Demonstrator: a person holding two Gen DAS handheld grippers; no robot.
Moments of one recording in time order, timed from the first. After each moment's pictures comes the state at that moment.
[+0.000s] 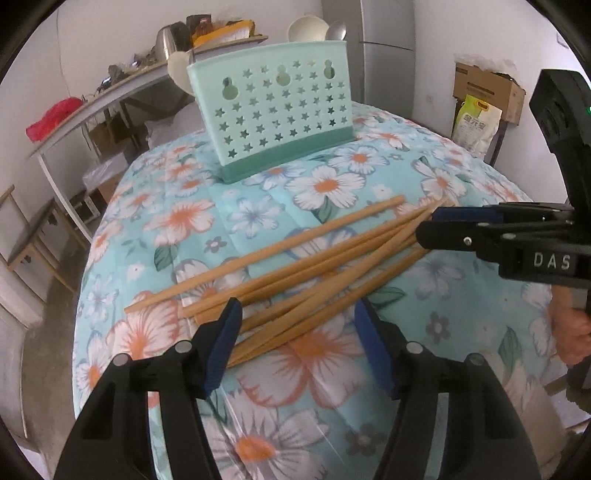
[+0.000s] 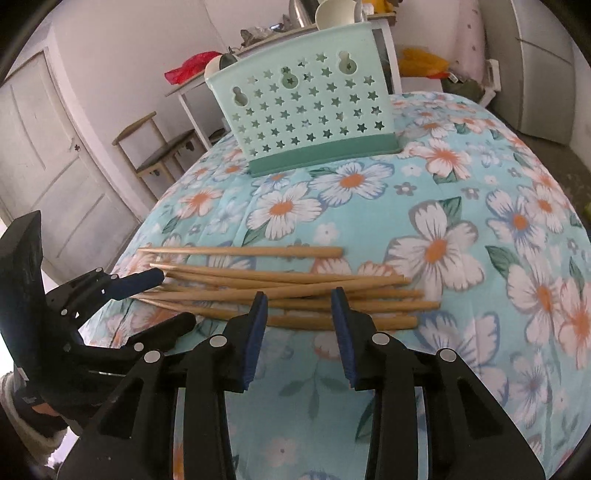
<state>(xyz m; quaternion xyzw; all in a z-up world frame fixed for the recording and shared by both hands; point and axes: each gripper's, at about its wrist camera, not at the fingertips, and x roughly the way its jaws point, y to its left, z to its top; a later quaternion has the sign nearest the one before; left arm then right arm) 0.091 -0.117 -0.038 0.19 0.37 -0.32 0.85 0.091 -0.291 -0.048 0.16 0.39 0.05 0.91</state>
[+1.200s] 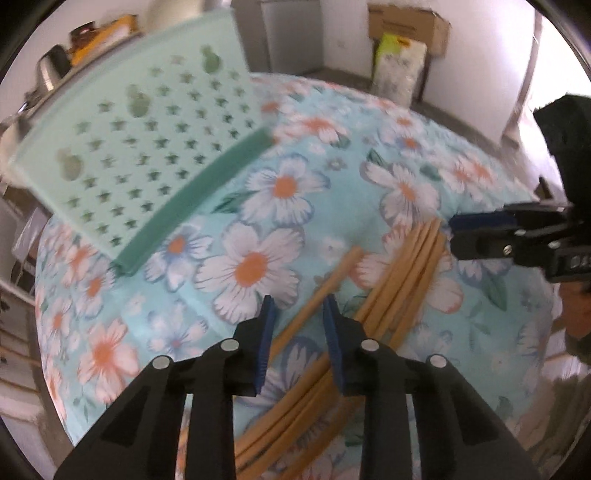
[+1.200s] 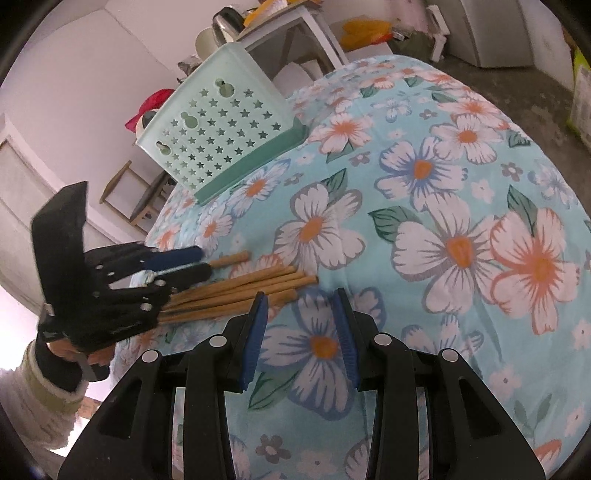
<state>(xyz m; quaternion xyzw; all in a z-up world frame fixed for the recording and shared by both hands) 0.150 -0.213 -0.034 0.31 0.40 -0.45 0.73 0.070 -0.365 -0.061 0.29 0.40 0.01 0.87</state>
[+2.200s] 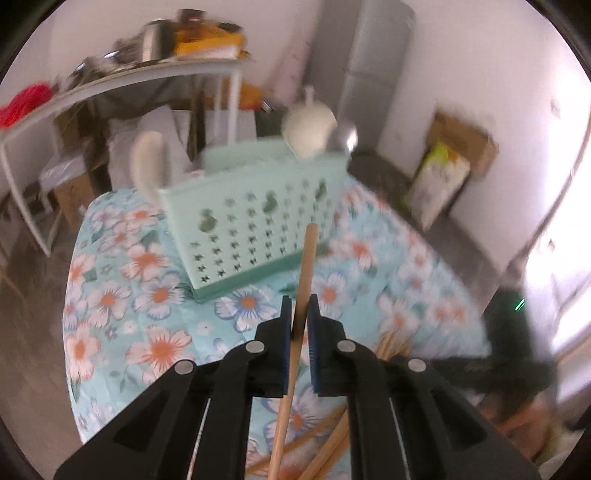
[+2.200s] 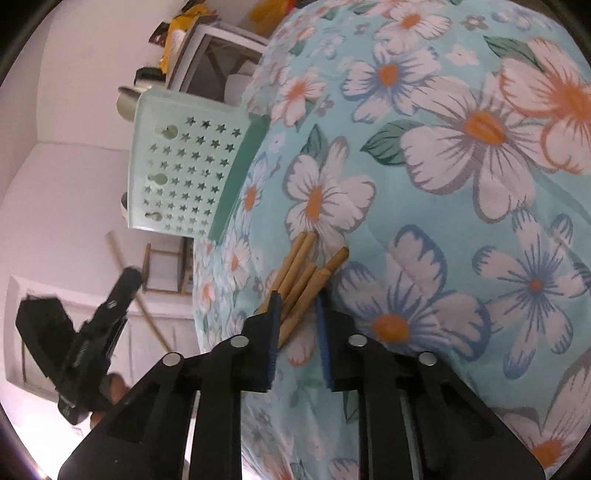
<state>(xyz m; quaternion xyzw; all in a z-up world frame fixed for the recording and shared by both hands) 0.187 -0.151 0.067 0.06 0.39 -0.41 0.82 0.069 -0.374 -0.088 0.55 0.37 0.00 0.75</state>
